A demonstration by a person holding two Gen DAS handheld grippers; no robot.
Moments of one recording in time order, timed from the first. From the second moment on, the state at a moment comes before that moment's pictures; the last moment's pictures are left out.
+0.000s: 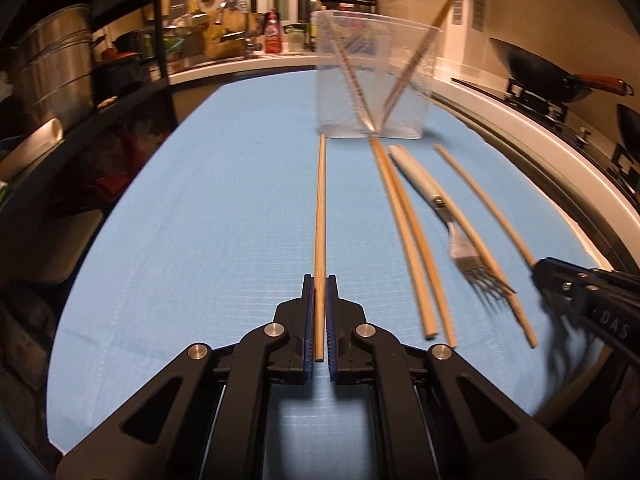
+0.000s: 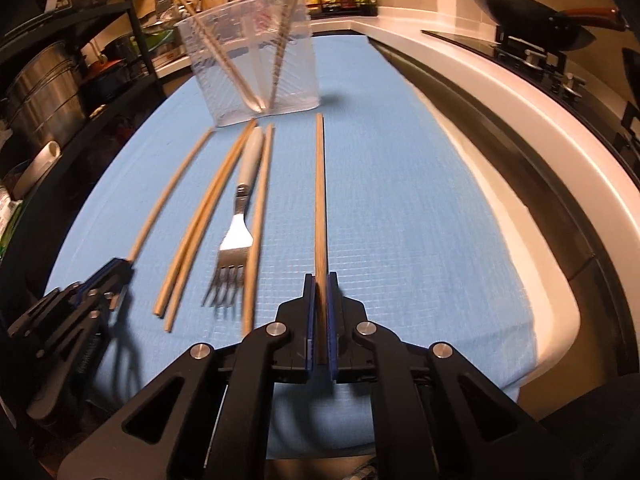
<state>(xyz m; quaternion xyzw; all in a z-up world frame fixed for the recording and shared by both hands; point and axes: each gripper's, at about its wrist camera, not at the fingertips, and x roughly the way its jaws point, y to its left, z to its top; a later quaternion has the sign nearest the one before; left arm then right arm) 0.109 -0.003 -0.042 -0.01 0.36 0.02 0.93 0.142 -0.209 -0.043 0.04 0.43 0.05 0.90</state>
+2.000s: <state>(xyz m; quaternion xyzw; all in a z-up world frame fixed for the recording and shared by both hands) 0.078 -0.005 0.001 0.01 0.24 0.07 0.97 0.119 -0.195 -0.002 -0.02 0.34 0.06 0.94</state>
